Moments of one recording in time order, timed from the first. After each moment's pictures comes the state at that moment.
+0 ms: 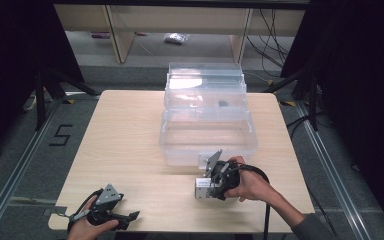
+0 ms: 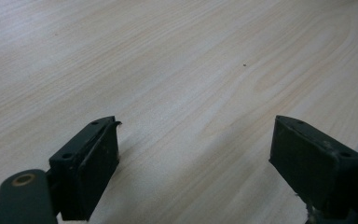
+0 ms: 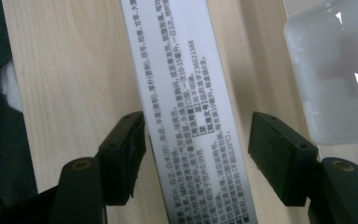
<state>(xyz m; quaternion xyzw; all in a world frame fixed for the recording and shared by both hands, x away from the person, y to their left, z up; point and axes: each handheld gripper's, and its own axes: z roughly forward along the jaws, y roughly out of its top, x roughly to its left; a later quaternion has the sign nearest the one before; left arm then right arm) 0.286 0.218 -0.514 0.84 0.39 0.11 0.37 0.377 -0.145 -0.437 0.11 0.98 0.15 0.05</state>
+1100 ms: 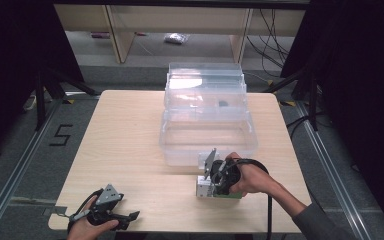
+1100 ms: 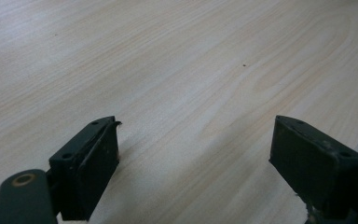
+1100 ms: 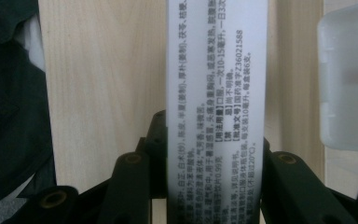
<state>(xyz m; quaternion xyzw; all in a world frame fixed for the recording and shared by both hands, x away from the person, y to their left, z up) 0.286 0.218 -0.514 0.84 0.39 0.11 0.37 0.386 -0.141 -0.428 0.03 1.00 0.09 0.02</state>
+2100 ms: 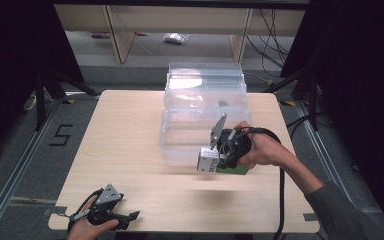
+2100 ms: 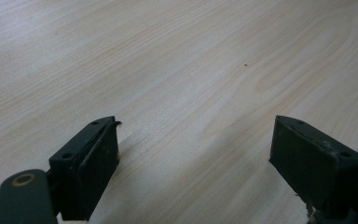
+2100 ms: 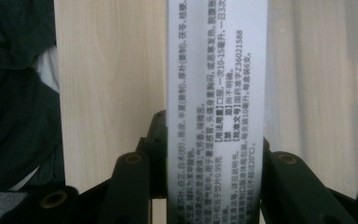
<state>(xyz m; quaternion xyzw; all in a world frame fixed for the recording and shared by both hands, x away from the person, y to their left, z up) 0.287 0.217 -0.516 0.84 0.39 0.11 0.37 0.411 -0.150 -0.334 0.03 0.99 0.12 0.05</state>
